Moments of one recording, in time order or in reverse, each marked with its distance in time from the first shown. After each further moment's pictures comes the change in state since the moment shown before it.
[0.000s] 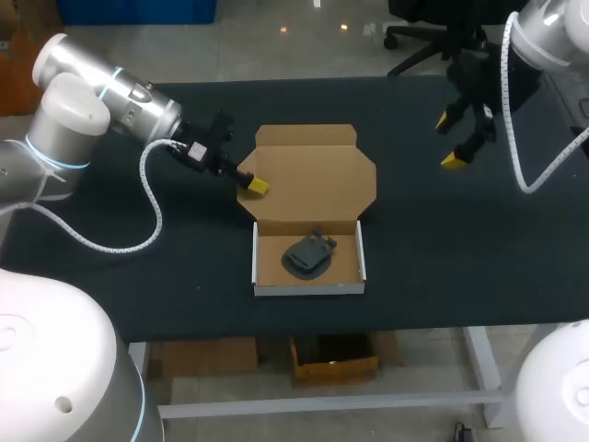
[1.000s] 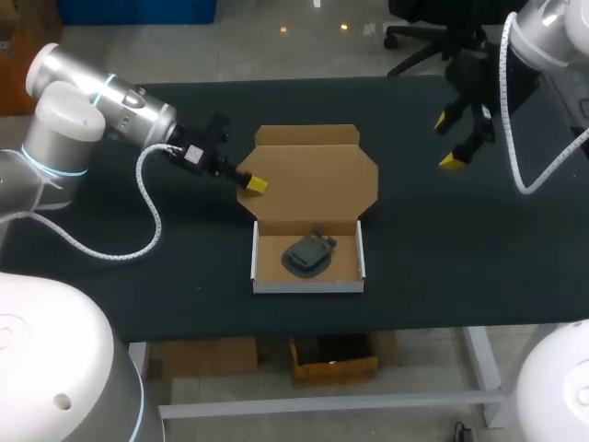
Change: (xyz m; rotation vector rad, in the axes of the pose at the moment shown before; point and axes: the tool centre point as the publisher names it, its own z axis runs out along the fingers) left arm 0.005 -0.001 -0.002 0.050 0.001 0.018; right arm 0.003 0.003 0.001 -0.002 0.000 -0.001
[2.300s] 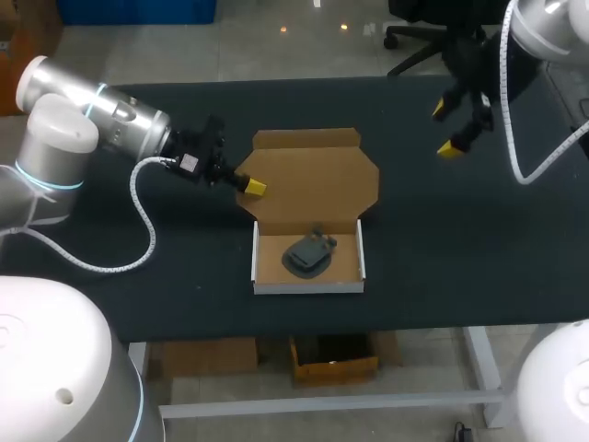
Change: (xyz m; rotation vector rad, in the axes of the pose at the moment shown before) left arm 0.013 0.001 -0.002 0.054 -0.014 0.144; right arm -0.008 0.016 -0.016 -0.011 -0.031 -0.010
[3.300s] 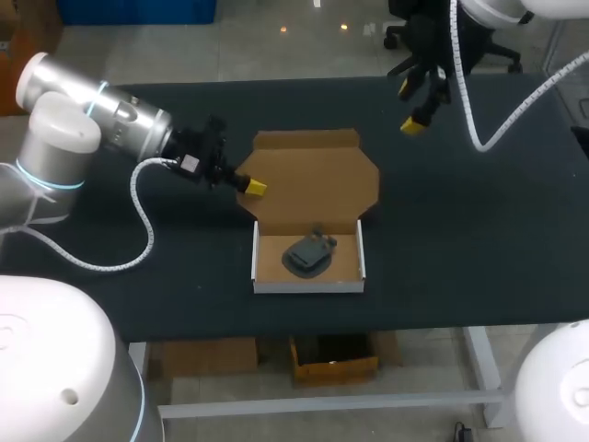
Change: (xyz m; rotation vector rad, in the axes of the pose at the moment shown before) left arm -0.002 0.000 0.001 -0.029 -0.033 0.067; right arm -0.035 0.057 0.013 0.050 0.018 0.004
